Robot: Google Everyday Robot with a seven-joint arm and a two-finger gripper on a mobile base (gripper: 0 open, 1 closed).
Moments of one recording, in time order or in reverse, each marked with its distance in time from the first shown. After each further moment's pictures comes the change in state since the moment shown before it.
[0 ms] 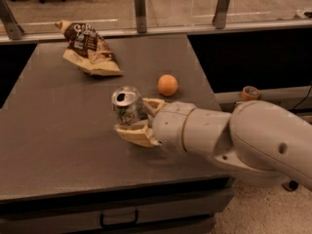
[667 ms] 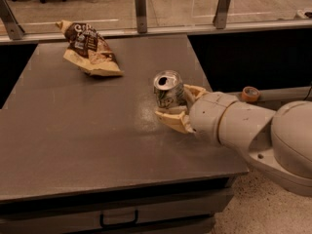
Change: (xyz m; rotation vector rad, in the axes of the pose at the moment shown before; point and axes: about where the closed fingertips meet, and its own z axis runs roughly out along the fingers) arm 0.014 -0.074 -0.064 0.265 0.060 -0.014
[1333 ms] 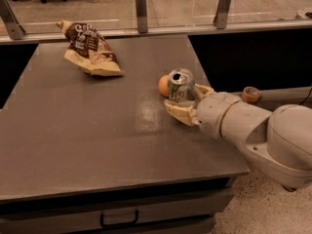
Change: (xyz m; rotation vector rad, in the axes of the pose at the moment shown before) arm 0.029 -0.040 0.020 0.069 -0.031 0.114
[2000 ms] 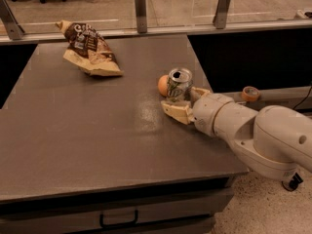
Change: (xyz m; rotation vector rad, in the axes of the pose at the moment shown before) arm 0.023 -0.017 0.029 0.031 -0.001 0.072
